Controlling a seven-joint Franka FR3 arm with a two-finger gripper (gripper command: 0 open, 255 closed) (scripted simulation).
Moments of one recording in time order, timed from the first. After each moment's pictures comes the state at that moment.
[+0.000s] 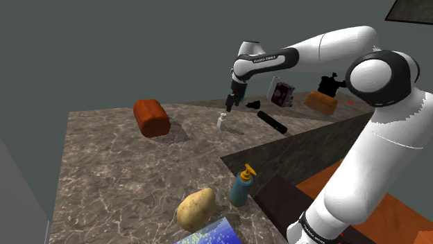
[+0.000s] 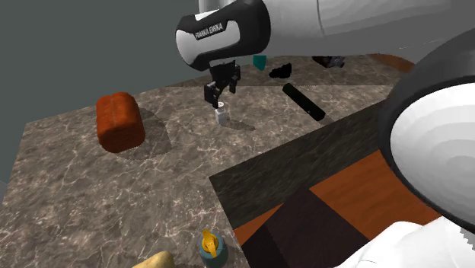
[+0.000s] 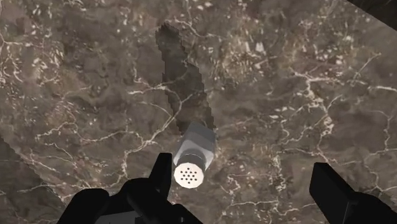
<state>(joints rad) -0.05 0.05 -0.16 -1.97 -0.04 2.11 -0.39</state>
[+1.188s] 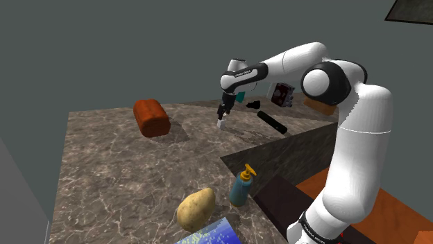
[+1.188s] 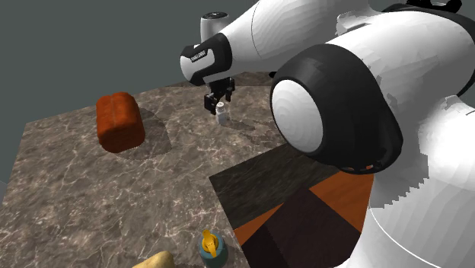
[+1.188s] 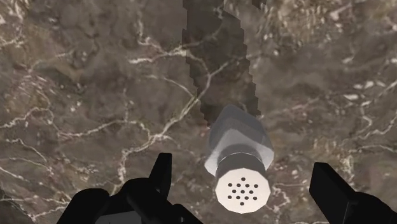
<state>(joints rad) -0.09 0.36 -0.16 -1.78 0.05 2.21 -0.48</state>
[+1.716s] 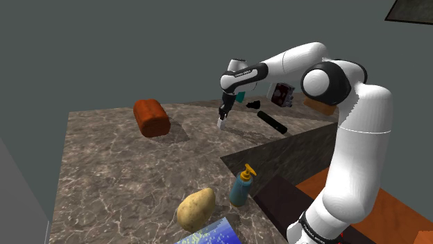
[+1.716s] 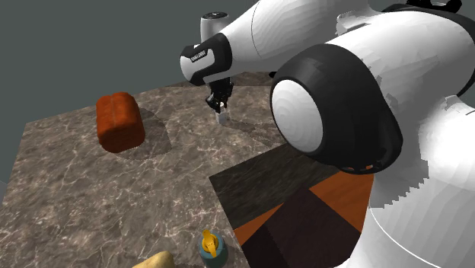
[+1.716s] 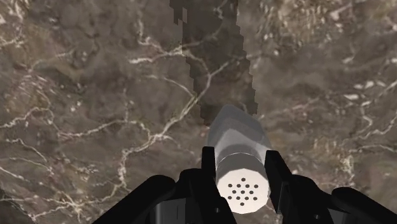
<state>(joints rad) -0.09 0.36 -0.16 -1.78 0.05 2.22 -0.48</state>
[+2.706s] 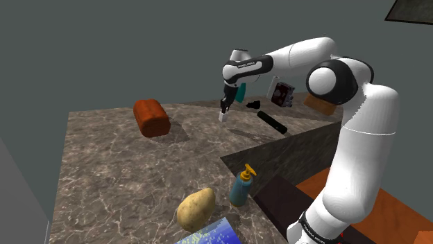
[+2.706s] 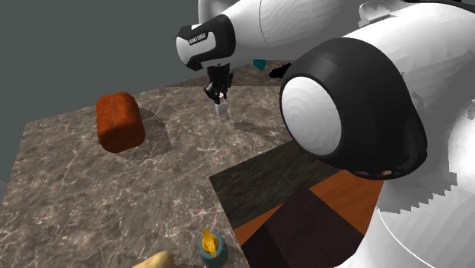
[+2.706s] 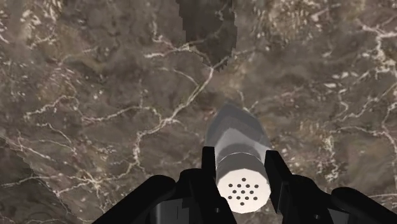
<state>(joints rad) -0.09 0.32 -0.16 -1.73 0.04 2.12 -0.48</state>
